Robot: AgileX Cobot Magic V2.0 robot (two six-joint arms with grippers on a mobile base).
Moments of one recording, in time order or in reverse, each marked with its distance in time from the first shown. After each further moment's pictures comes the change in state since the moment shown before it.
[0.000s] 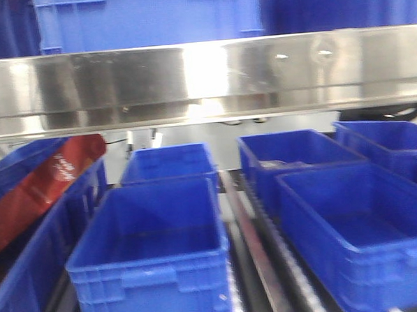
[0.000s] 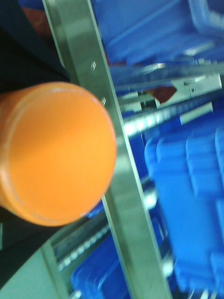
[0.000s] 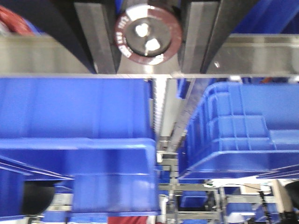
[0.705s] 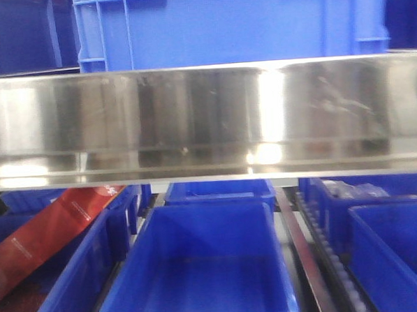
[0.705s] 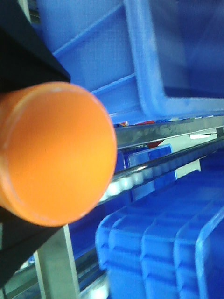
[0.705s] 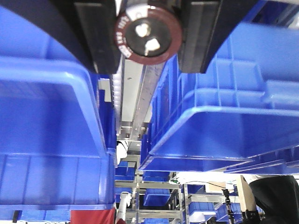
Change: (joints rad) left arm 0.000 0.000 0.000 0.004 0.000 0.000; right arm 0.000 0.000 0.000 0.000 0.000 0.002
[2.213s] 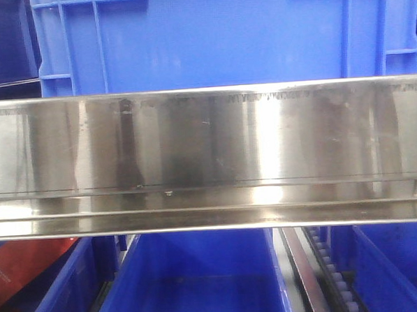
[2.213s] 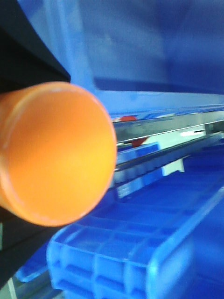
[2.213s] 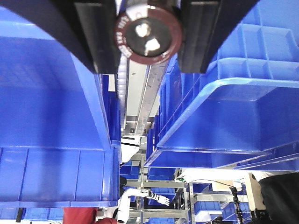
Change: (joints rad) left arm 0.000 0.000 0.000 0.000 -0.030 0.000; right arm 0.000 0.000 0.000 0.000 0.000 0.000
